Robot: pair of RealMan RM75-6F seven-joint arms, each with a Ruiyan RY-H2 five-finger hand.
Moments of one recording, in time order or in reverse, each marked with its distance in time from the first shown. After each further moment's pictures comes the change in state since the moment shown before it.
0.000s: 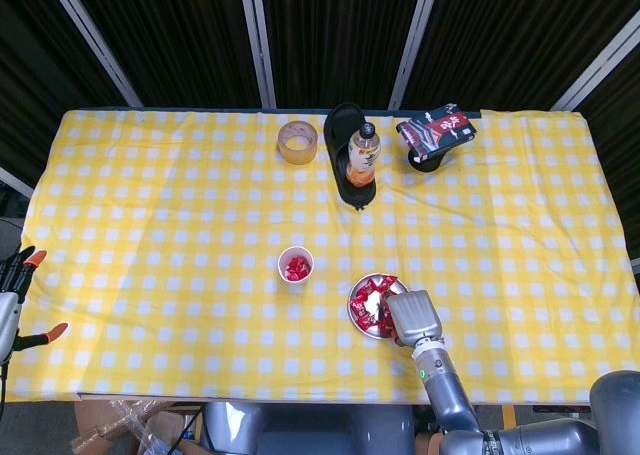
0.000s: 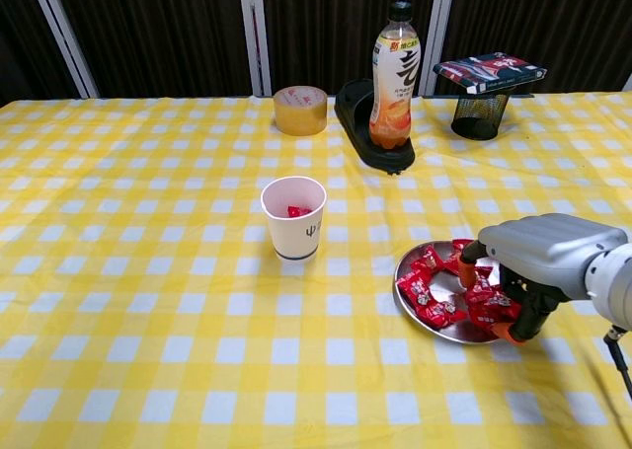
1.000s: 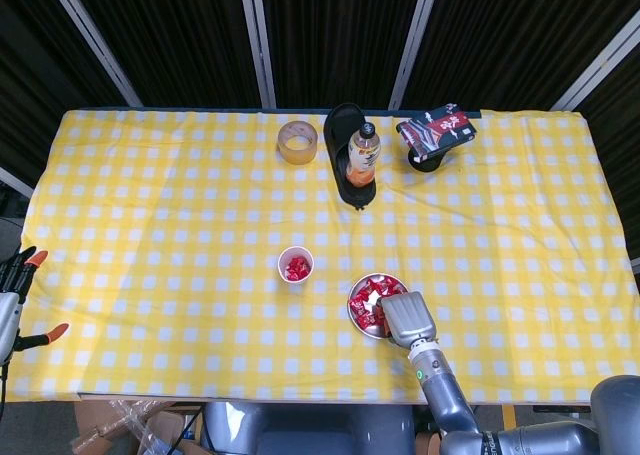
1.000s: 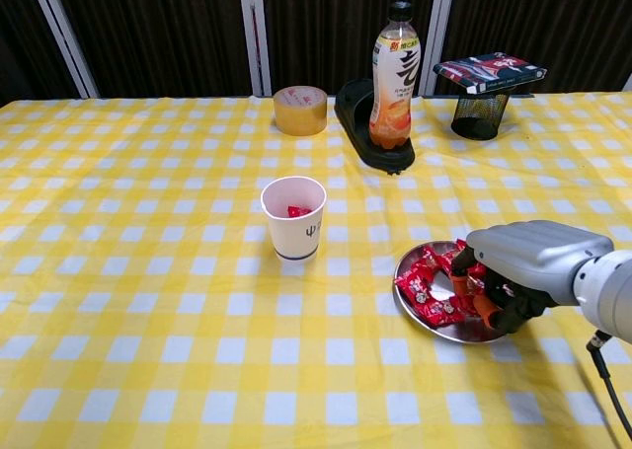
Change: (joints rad) left arm 0.000 0.001 0.001 -0.001 0.003 -0.001 -0.005; right arm -0.026 -0.010 0.006 0.023 -0.066 -0.054 0.069
